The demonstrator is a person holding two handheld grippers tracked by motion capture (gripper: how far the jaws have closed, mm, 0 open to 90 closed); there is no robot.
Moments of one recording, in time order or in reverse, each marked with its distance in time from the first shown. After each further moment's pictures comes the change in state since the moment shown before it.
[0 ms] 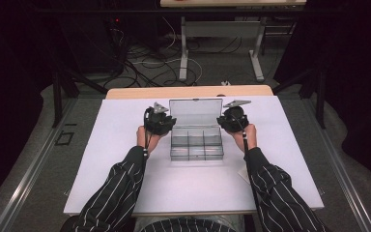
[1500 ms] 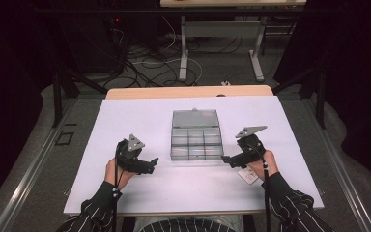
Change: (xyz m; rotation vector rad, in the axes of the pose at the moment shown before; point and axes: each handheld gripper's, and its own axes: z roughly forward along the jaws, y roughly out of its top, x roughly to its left) left arm -0.020 -0.090 -0.113 0.125 0.055 0.090; right arm 0.017 -0.070 -0.075 0.112 0.225 -0.112
